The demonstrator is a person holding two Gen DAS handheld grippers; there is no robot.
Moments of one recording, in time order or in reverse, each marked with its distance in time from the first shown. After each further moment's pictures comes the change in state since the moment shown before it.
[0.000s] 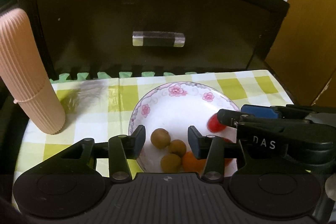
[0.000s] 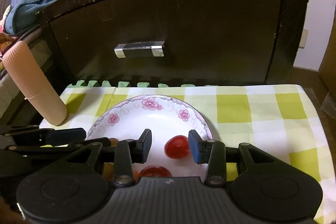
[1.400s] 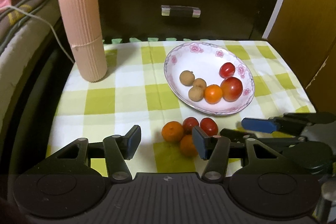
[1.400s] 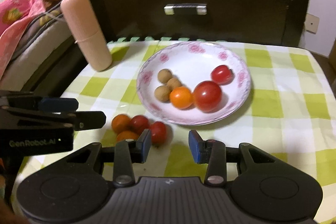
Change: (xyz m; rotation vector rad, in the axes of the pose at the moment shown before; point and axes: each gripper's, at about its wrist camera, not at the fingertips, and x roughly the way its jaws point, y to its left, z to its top) left arm -0.070 0.036 -0.058 -0.004 0.088 0.037; right arm -0.048 0.053 -0.082 -0.071 0.108 0.089
